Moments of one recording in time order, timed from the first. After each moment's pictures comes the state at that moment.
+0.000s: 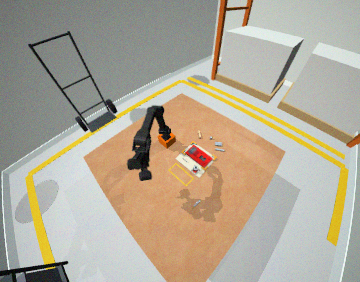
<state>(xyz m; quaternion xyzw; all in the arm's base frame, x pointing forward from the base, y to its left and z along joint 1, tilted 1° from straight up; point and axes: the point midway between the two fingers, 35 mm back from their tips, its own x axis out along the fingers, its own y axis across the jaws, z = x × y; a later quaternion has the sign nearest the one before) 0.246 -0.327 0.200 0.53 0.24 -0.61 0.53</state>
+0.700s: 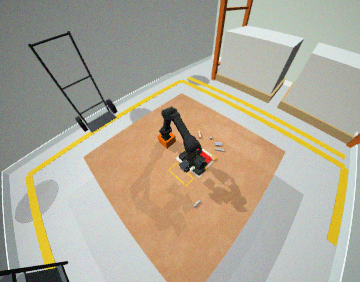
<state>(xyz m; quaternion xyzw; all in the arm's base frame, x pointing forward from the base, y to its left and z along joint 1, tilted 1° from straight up) 0.374 -0.064 0.100 0.51 0.46 -0.48 0.54</state>
